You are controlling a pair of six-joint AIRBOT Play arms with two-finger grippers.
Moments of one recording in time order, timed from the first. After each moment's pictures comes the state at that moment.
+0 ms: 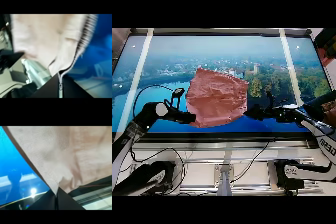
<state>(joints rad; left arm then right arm) -0.26 -1.06 0.69 1.23 -0.96 -1.50 -0.04 -1.42 0.60 -0.21 1.10 0.82</state>
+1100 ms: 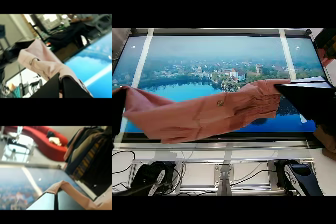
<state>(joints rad) -0.25 -0.18 0.99 1.10 -0.79 -1.64 -0.04 -0.58 1.16 -0.24 1.25 1.15</state>
